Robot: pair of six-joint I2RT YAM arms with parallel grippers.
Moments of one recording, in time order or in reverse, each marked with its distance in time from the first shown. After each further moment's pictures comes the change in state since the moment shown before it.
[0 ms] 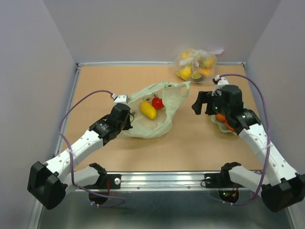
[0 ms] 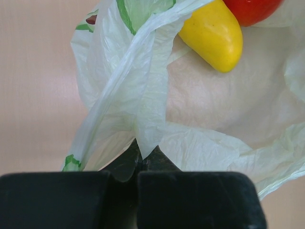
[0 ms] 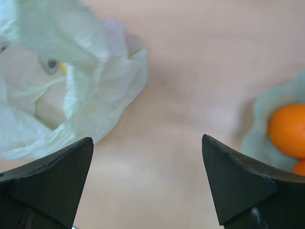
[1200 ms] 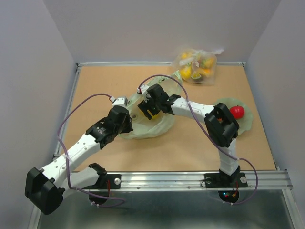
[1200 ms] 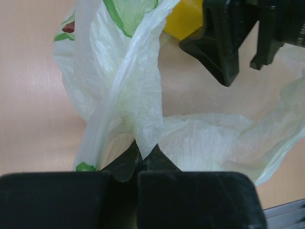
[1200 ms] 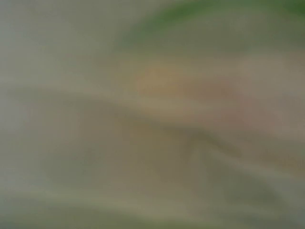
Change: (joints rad) left arm 0.000 -0.060 -0.032 -0.009 0.111 -0.071; right arm 0.521 1.006 0.504 0.263 0.068 -0.352
